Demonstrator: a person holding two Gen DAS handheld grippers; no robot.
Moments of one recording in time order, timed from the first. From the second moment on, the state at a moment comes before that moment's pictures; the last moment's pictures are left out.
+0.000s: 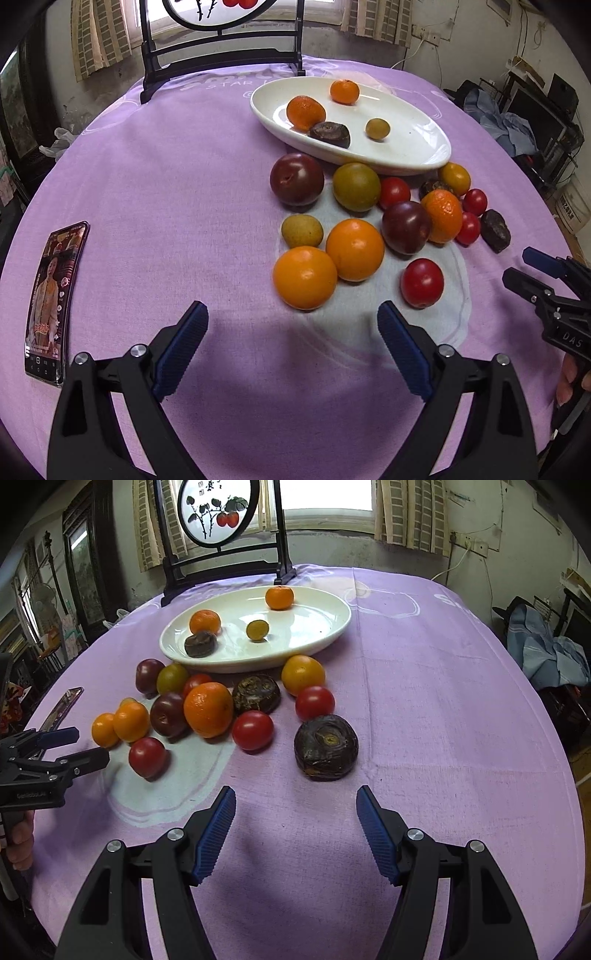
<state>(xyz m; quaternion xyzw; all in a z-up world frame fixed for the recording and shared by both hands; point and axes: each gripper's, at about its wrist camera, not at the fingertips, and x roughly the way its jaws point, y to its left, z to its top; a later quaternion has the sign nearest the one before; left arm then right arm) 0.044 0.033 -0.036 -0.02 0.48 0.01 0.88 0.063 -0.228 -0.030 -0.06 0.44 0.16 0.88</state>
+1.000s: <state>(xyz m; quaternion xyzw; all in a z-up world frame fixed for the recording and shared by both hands) 0.061 0.038 -0.049 -0.02 0.49 0.01 0.87 0.077 -0.228 -0.027 -0.03 0.44 0.16 0.88</state>
